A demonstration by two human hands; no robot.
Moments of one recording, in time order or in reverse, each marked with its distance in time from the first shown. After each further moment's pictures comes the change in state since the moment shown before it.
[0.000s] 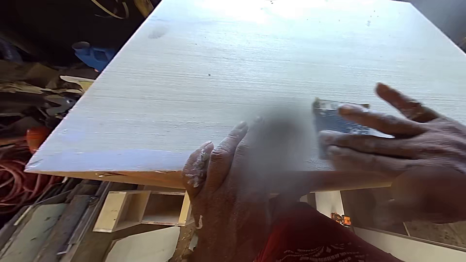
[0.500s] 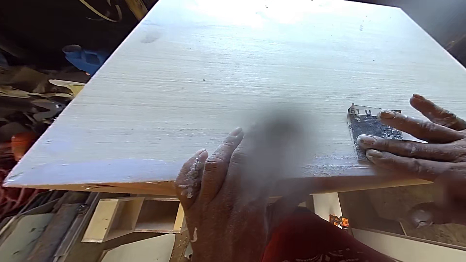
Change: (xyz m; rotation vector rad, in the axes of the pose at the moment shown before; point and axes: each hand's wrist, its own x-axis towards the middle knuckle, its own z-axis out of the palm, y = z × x) left_hand 0.000 -0.001 0.000 -0.004 -0.001 0.008; right_hand -0.051 0.009 -0.007 0.008 -0.032 0.105
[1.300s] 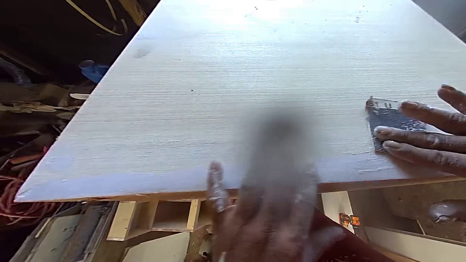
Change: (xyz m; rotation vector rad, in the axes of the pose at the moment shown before) left_hand 0.008 0.042 -0.024 -0.138 -0.188 0.129; right_hand -0.031 0.015 -0.006 -0.010 0.000 0.094
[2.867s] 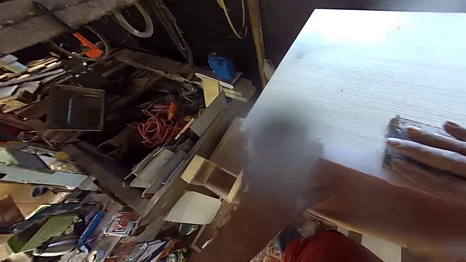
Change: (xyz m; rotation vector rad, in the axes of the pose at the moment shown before) left_hand -0.066 -0.127 -0.041 0.219 0.103 -0.246; right_hand 0.167 -0.066 0.025 0.134 -0.128 -0.272
